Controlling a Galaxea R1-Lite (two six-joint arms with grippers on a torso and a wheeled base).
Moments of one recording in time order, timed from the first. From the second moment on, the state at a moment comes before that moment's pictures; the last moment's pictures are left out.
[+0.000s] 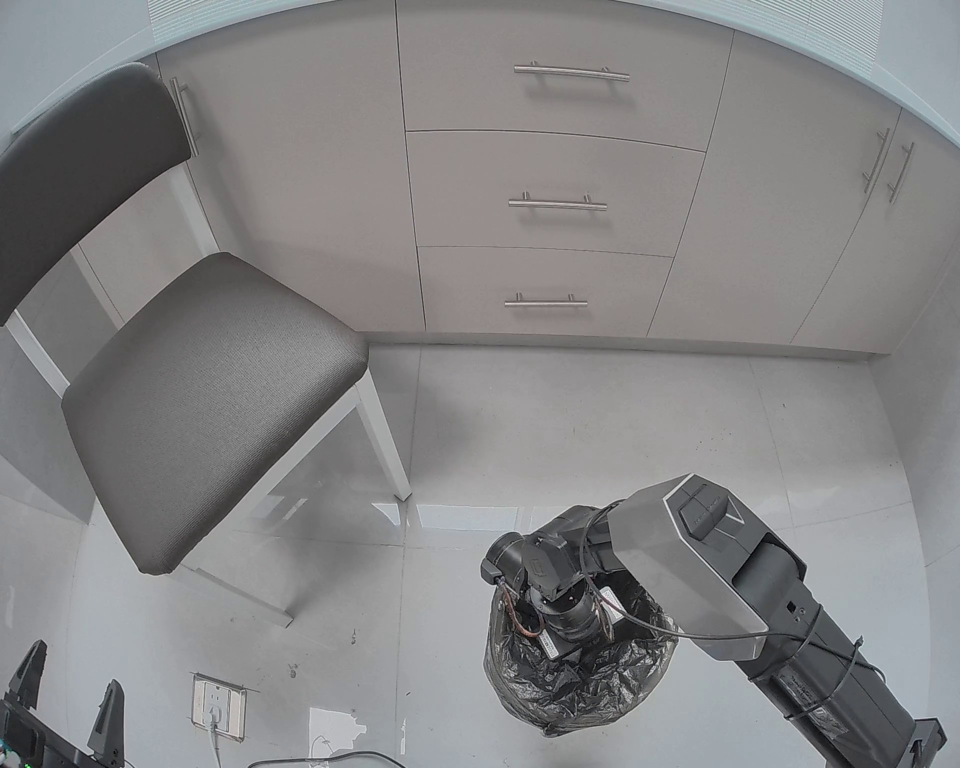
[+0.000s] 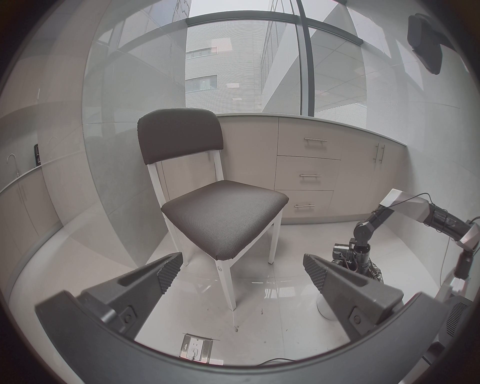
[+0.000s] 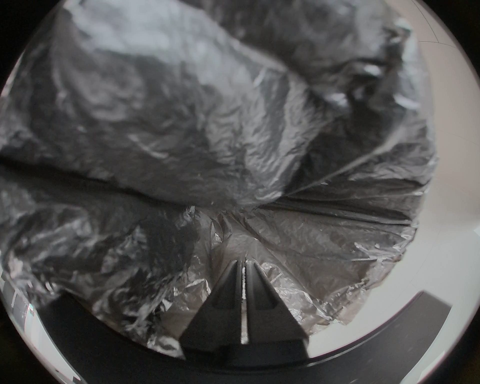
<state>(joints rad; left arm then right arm) 0.00 0.02 -0.02 0.01 -0.01 0.00 0.68 2.83 -2.00 0.80 -0.42 0.33</state>
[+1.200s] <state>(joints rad) 0.00 0.02 -0.02 0.01 -0.01 0.00 0.64 2.93 -2.00 0.53 -0.48 0.25</state>
